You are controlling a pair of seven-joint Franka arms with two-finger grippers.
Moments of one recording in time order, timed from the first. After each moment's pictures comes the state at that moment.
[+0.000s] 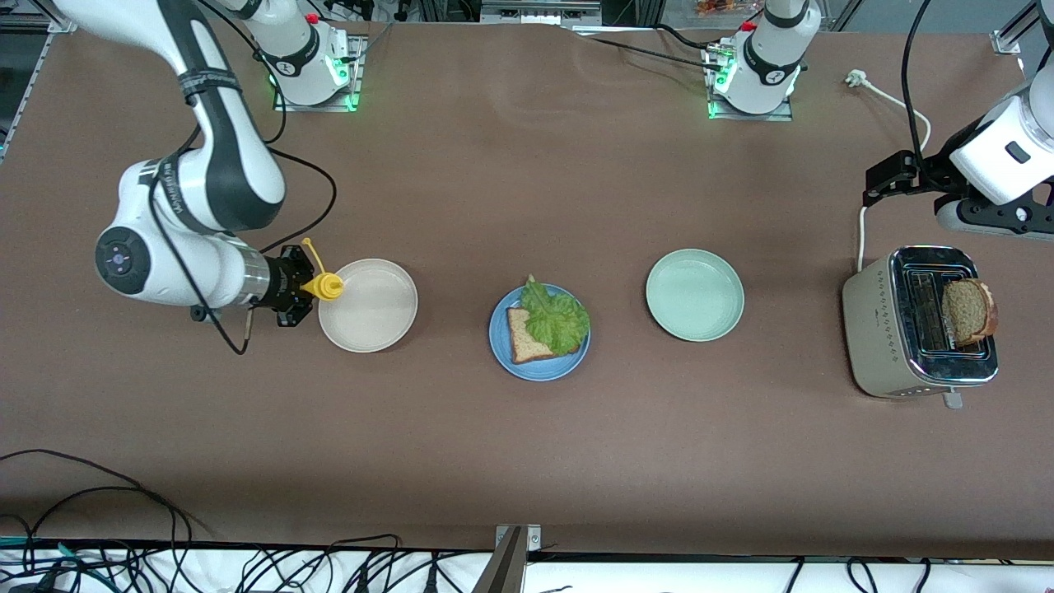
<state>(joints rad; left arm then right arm) -0.05 0.04 0.00 -1.56 -0.02 1.49 0.05 0.19 0.41 0.03 -1.67 0.19 1.90 1.76</state>
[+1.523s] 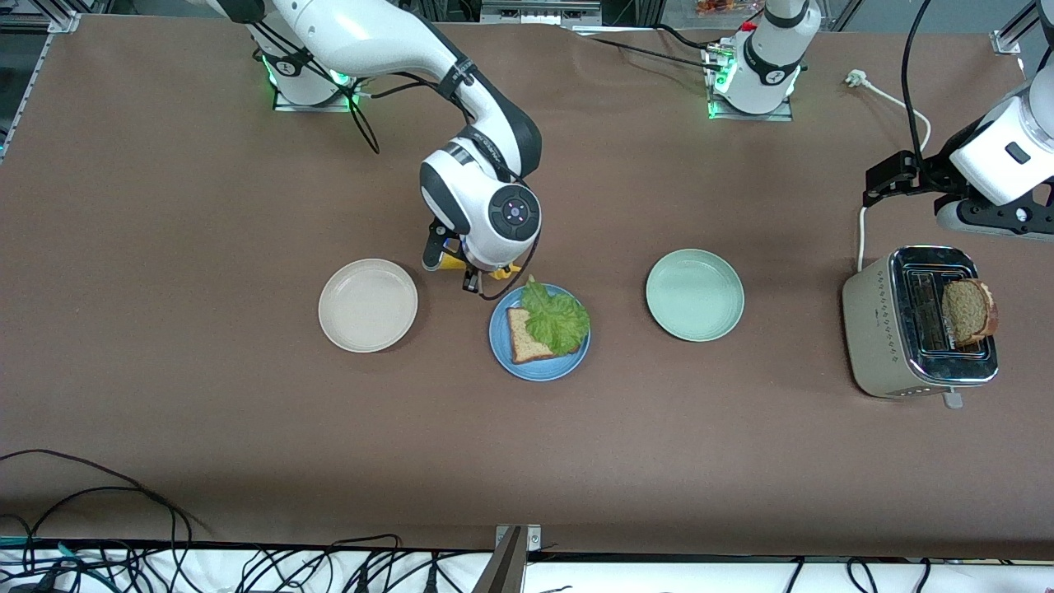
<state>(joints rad) -0.05 0.04 0.00 -1.56 -0.02 1.49 0.05 0.72 0.79 0.02 -1.26 -0.12 1.74 2.58</state>
